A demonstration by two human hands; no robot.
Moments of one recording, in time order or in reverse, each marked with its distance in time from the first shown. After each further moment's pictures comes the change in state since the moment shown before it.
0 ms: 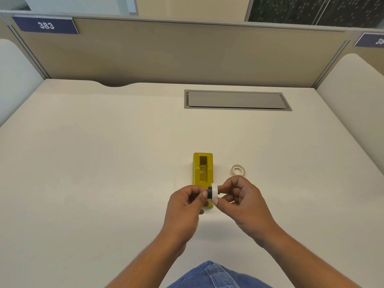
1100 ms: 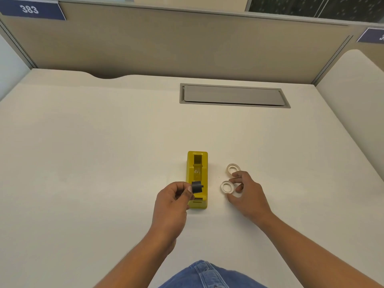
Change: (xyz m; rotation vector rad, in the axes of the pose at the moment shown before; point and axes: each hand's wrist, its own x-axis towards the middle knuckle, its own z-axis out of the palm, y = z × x) left_hand 0.014 0.000 -0.003 -0.033 0.095 -0.082; right_hand 0.064 0.096 -0.045 -0.544 0.099 0.060
